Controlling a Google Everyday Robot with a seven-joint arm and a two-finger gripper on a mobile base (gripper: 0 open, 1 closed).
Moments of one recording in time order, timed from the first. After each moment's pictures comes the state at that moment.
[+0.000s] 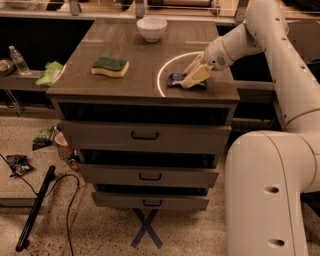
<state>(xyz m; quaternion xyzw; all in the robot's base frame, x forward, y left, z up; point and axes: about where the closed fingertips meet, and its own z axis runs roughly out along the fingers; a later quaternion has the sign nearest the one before) 0.765 -0.114 0.832 -0.58 0.70 0.21 0.34</state>
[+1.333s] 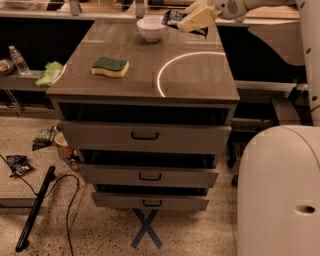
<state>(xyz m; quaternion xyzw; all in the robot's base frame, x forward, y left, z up) 0.754 -0.097 1.016 -0.54 0.66 0.19 0.49</state>
